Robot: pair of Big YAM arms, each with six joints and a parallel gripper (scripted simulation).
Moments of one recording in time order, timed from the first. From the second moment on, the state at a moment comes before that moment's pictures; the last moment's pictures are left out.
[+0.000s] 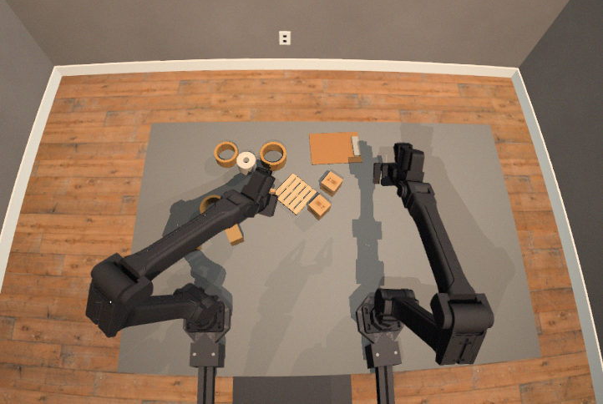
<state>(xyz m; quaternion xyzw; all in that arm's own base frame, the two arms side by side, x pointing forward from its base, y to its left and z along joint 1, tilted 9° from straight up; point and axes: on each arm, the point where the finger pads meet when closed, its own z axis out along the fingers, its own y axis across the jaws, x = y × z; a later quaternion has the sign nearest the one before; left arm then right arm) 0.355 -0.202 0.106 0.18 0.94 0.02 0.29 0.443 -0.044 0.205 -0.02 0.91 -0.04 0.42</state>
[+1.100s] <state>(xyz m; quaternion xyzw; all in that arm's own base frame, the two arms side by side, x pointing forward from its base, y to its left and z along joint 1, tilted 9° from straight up) 0.270 -0.327 0.266 0.10 0.94 -0.16 0.29 0.443 -0.044 0.205 -0.02 0.91 -0.04 0.42</state>
